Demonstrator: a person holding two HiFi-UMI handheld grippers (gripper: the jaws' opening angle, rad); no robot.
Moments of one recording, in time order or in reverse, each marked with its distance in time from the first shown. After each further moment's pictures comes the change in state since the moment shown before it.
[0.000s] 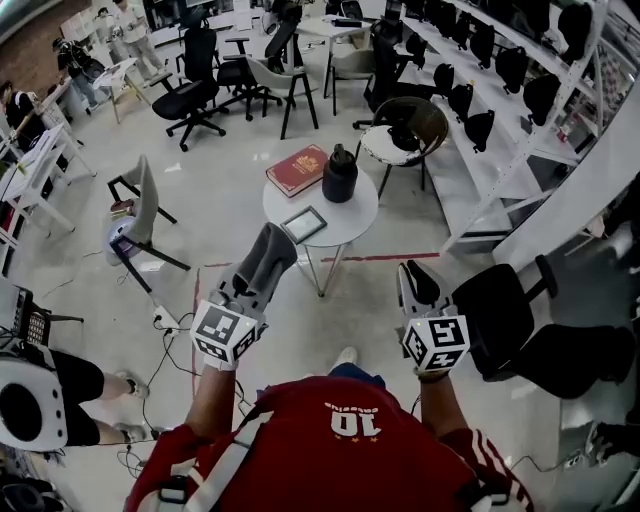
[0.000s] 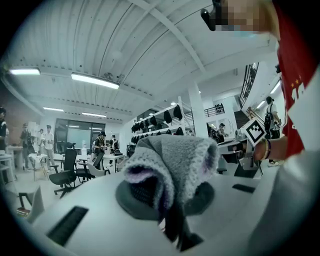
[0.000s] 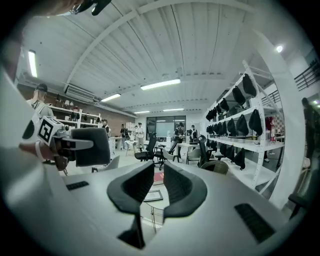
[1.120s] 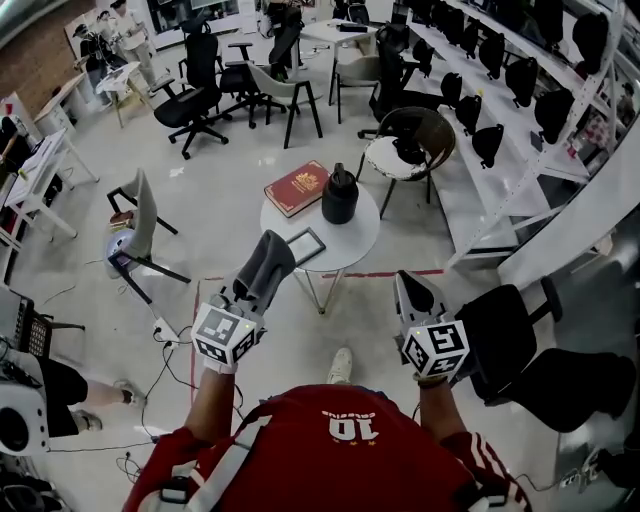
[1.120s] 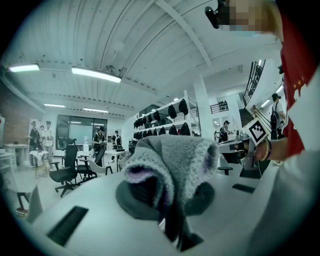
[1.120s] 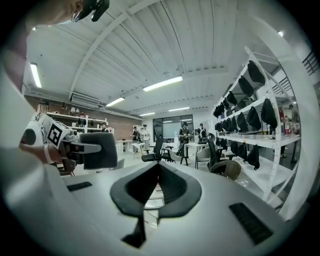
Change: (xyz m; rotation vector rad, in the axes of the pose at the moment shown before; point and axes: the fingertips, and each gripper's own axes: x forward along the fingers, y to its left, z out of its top) left arm 0.083 0.042 -0.009 -0.019 0.050 0.019; right arm 0.076 -0.047 0.004 0.036 -0.015 0.104
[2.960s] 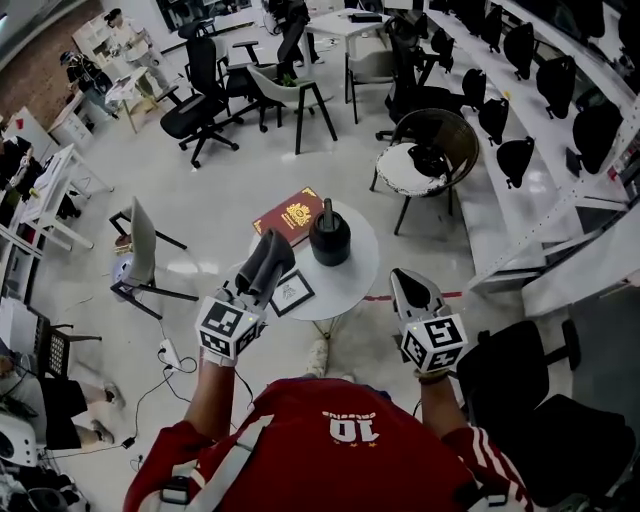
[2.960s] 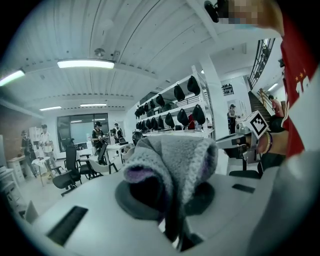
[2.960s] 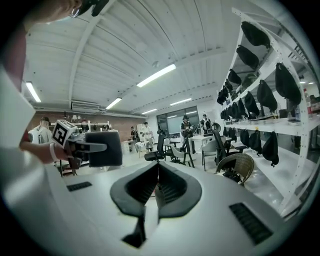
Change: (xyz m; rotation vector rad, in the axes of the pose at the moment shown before) left arm 0.246 0.076 -0.010 0.085 0.149 0.057; right arm 0.176 -0.190 -0.012 0.093 0.052 0.123
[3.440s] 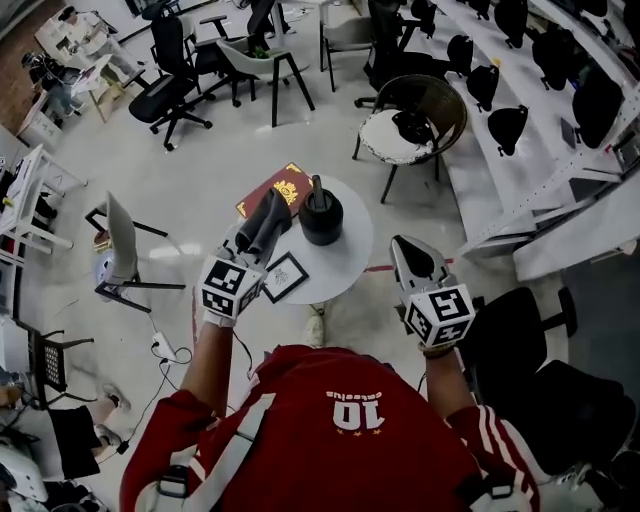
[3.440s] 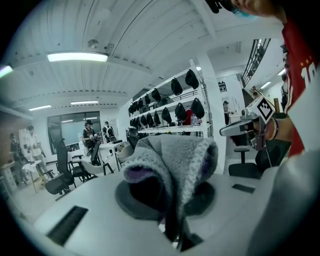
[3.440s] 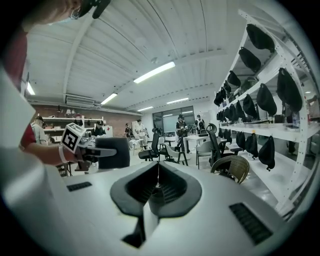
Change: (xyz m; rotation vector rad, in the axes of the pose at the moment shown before) left arm 0.072 0.052 -0.027 0.043 0.027 -0.080; right arm 0.041 -0.011 0.011 -0.037 0.015 -0.070
